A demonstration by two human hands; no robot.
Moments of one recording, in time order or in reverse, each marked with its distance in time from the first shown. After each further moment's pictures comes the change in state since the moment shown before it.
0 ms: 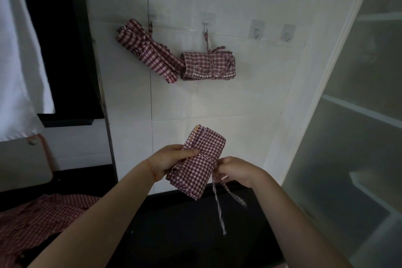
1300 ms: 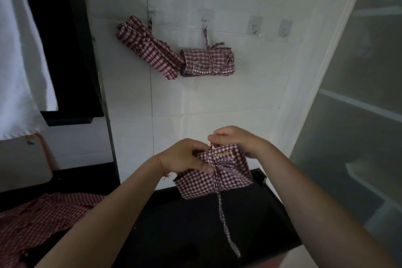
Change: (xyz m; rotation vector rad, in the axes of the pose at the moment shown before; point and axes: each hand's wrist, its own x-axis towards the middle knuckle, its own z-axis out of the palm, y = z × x) left_hand -0.024 0.024 0.025 0.545 -0.172 0.282; right_hand -0.028 -0.059 -0.026 -0.016 0.012 -0.236
